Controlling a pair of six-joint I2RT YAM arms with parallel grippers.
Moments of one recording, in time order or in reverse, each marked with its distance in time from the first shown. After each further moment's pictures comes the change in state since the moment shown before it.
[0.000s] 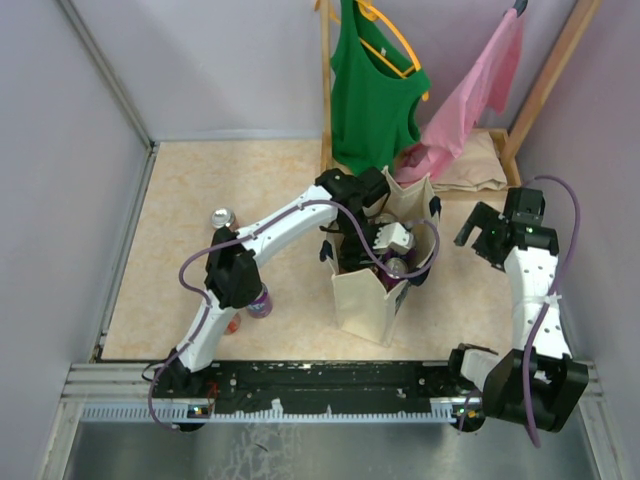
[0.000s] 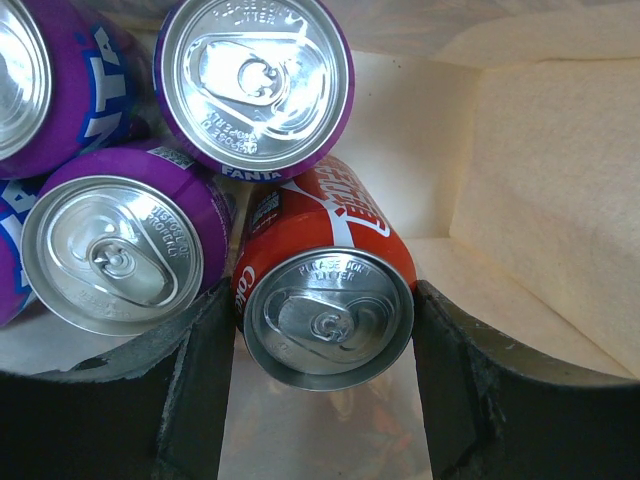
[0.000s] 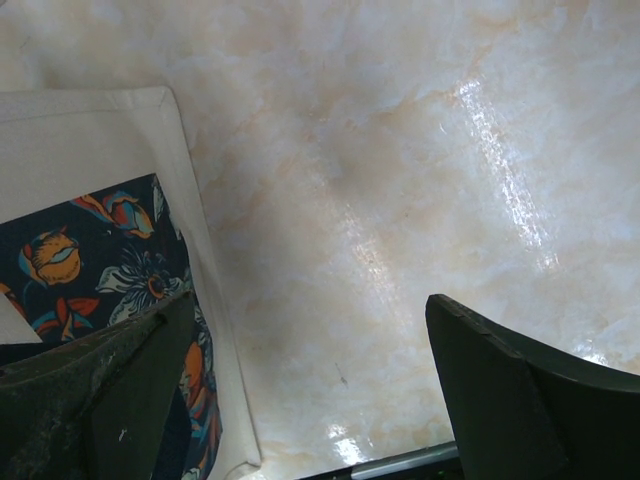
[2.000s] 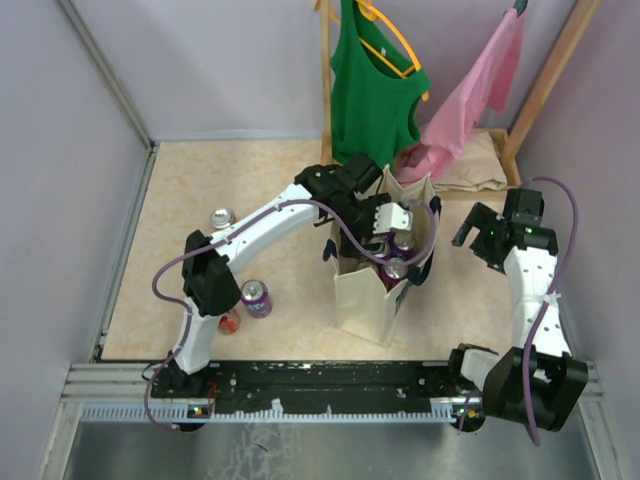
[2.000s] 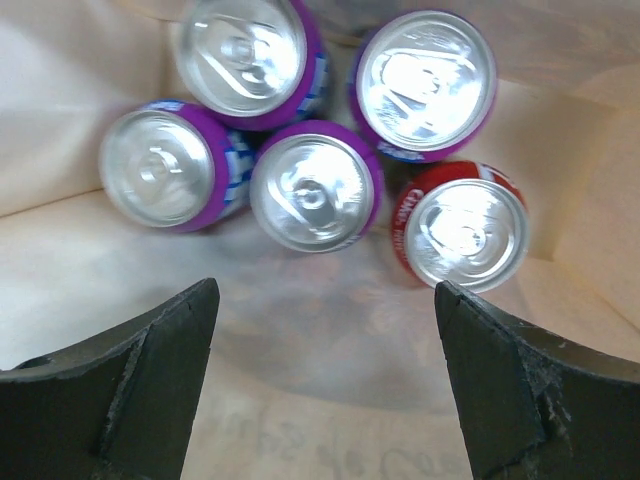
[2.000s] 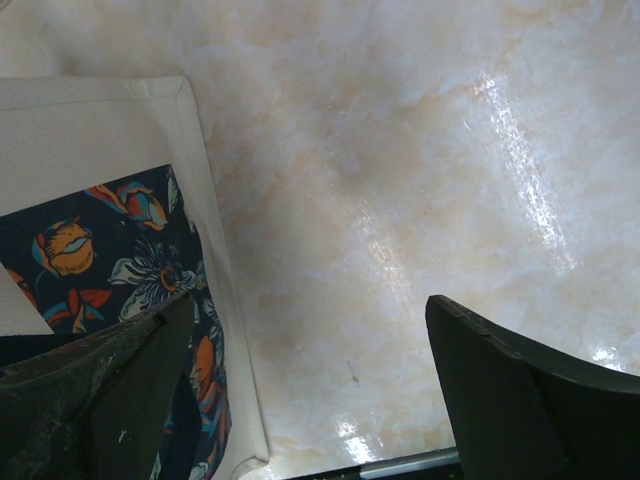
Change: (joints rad) left arm 0.002 -0.161 -0.128 0.236 -0.162 -0.099; right arm -0.002 0.004 -0.013 0.013 -0.045 0.003
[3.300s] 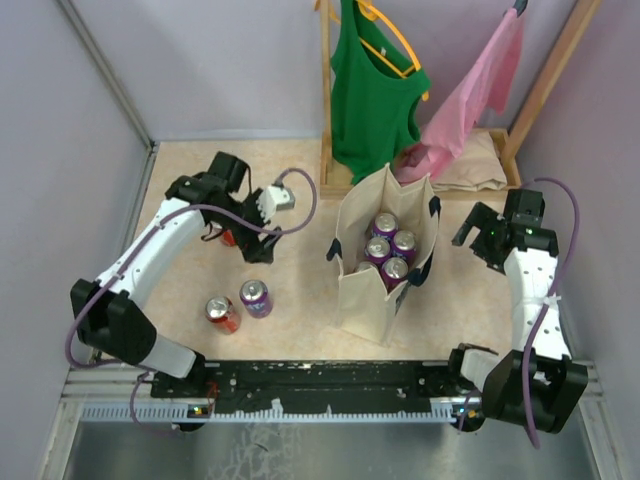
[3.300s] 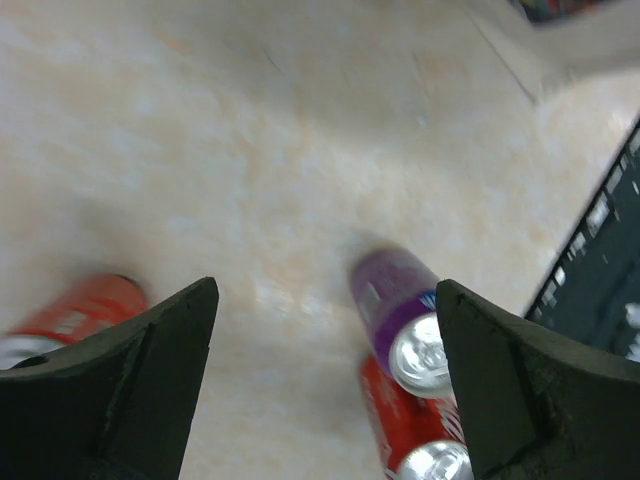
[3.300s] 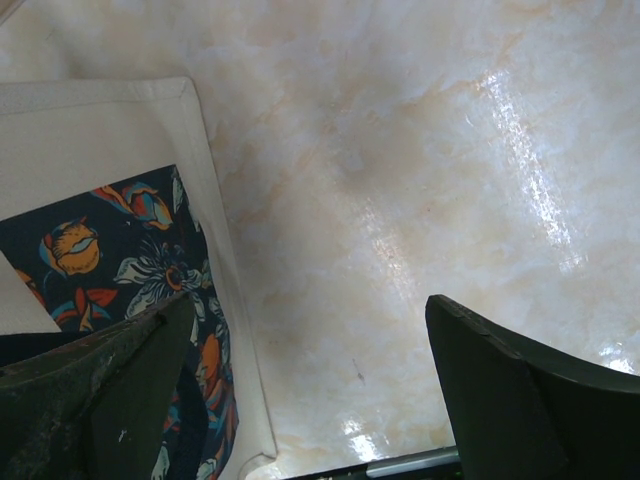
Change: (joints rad) left arm 0.502 -0.607 -0.622 0.075 0.075 -0.169; right arm 0.000 -0.011 0.000 -0.005 -0.003 0.018
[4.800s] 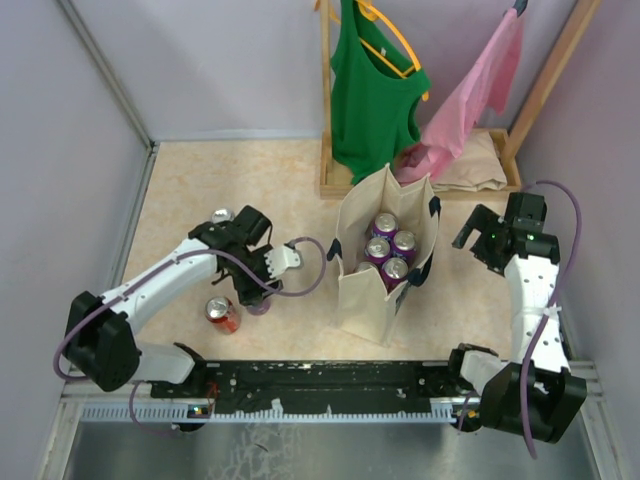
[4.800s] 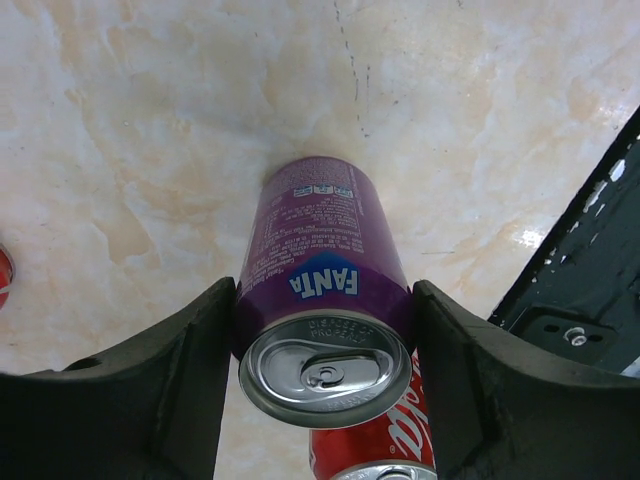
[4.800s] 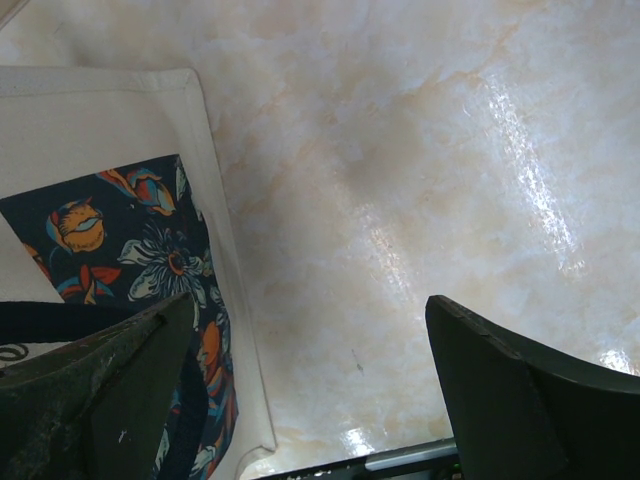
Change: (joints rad) left arm -0.204 -0.158 -0.483 0.045 -0.260 0.031; right arm 0.000 -0.050 -0.007 -0.026 0.000 0.000
